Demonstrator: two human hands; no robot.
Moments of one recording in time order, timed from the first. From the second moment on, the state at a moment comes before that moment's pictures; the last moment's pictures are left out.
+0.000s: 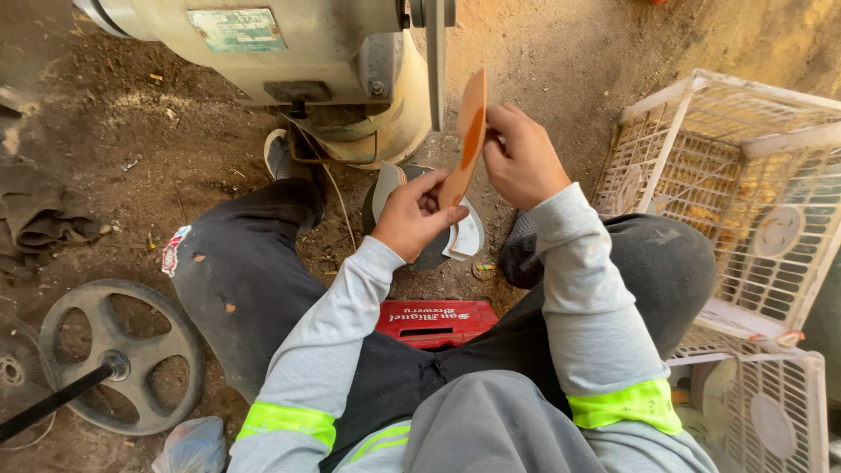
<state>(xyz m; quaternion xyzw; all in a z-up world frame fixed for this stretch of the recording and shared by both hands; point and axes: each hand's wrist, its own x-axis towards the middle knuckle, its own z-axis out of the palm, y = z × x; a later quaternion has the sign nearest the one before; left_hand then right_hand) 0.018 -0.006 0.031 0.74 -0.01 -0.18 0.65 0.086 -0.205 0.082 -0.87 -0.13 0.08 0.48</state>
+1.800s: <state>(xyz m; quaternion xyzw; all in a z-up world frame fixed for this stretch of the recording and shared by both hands) 0.001 0.069 0.046 0.92 -0.05 -0.11 0.36 0.070 -0.206 -0.084 -0.92 -0.13 0.31 0.20</state>
